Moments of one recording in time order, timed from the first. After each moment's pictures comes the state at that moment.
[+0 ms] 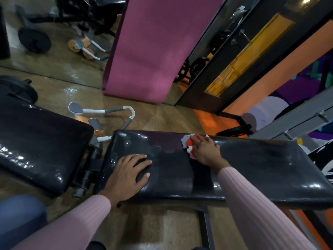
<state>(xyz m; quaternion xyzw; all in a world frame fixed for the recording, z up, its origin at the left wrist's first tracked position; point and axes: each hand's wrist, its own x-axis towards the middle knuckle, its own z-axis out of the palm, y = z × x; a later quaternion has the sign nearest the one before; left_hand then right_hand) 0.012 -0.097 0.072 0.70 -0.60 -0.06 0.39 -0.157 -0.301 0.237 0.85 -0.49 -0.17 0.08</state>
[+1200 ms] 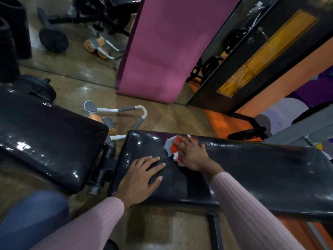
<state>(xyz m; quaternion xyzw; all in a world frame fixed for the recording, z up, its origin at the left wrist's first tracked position) 0.014 -0.093 0.064 0.69 -0.60 -0.07 0.40 -0.094 -0.268 0.199 0.91 -0.36 -0.22 0.07</state>
